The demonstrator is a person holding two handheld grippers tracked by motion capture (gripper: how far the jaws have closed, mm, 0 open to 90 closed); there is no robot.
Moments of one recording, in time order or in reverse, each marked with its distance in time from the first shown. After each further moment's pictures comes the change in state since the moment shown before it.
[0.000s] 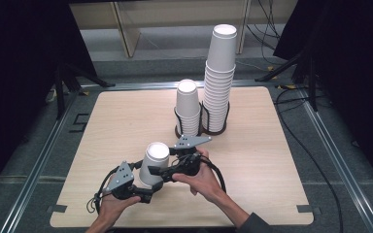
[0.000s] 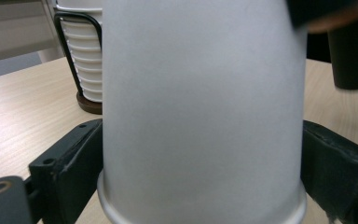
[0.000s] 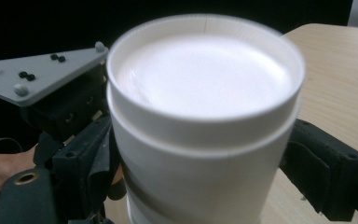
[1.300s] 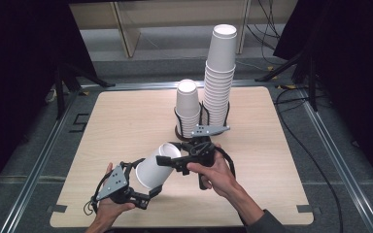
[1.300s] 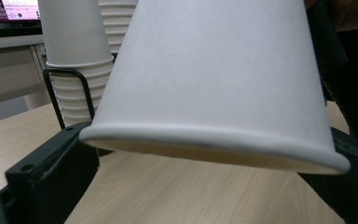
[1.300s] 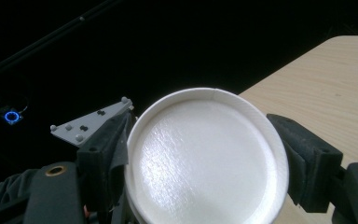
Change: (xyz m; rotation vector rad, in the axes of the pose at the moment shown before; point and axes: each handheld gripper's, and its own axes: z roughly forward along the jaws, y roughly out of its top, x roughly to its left) left arm -0.007 0.005 -0.013 -0.156 -0.064 0.036; right arm -0.002 0.026 -0.040 -0.081 0.143 0.142
